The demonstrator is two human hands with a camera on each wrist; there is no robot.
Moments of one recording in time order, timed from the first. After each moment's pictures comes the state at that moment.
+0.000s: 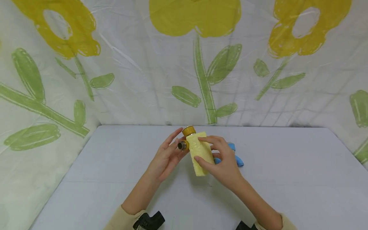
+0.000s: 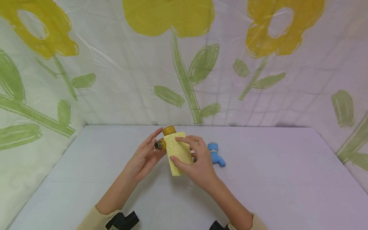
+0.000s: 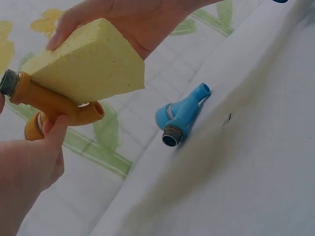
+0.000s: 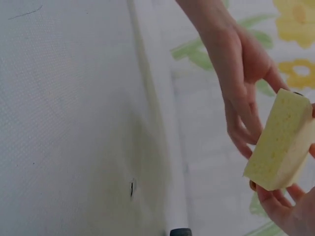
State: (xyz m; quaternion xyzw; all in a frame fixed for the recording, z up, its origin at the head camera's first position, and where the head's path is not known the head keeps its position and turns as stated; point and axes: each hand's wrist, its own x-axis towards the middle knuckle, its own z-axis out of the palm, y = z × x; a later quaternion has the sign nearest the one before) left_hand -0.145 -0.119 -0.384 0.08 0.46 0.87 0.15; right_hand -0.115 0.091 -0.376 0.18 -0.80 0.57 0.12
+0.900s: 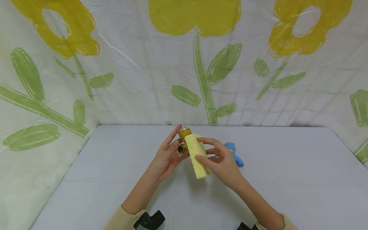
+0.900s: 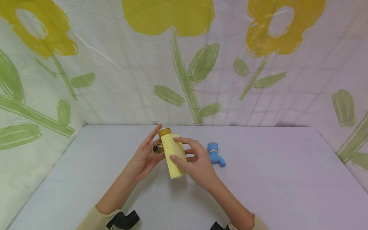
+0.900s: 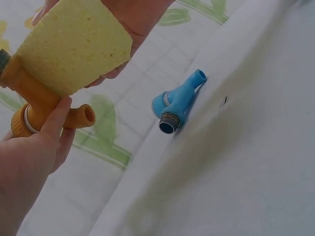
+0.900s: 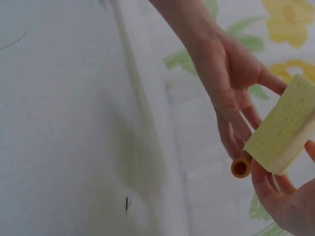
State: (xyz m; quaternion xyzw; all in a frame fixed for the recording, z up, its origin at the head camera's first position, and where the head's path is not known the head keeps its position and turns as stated) left_hand -0.146 -0.123 -0.391 0.15 0.47 0.85 0.15; right_hand -0.115 0.092 -0.369 0.17 -0.74 0.66 0.00
